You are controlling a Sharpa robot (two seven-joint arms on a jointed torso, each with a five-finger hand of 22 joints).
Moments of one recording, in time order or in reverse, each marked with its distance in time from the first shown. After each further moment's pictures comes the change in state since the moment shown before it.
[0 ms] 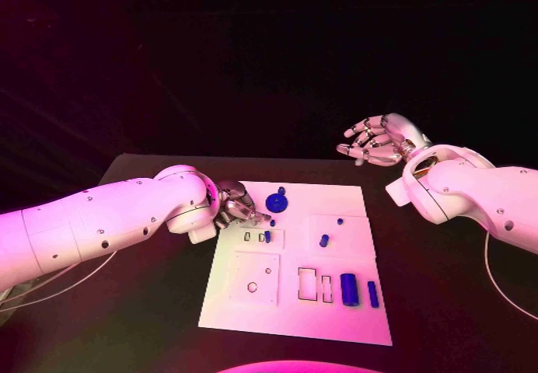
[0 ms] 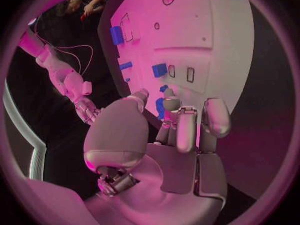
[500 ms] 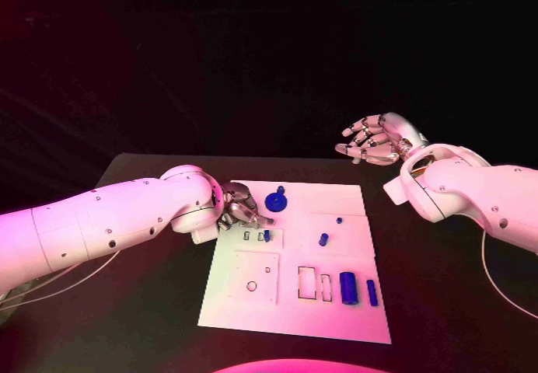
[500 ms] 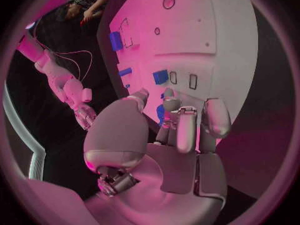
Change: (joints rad) left arm 0.000 0.032 -0.008 -0.020 -0.018 0.042 -0.009; left_hand 0.000 0.000 0.000 0.000 0.000 0.000 0.000 0.000 0.001 0.003 0.003 0.006 0.001 0.000 0.000 0.004 0.000 0.000 0.007 0.000 0.004 0.010; right arm -0.003 0.013 -0.005 -0.017 0.001 0.000 0.013; right_hand 0.017 -0.001 0.013 0.001 0.006 -0.007 0.000 0.012 -0.006 0.003 0.003 -0.019 -0.050 -0.012 0.012 -0.058 -0.001 0.000 -0.004 0.004 -0.035 -0.046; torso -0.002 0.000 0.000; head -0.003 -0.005
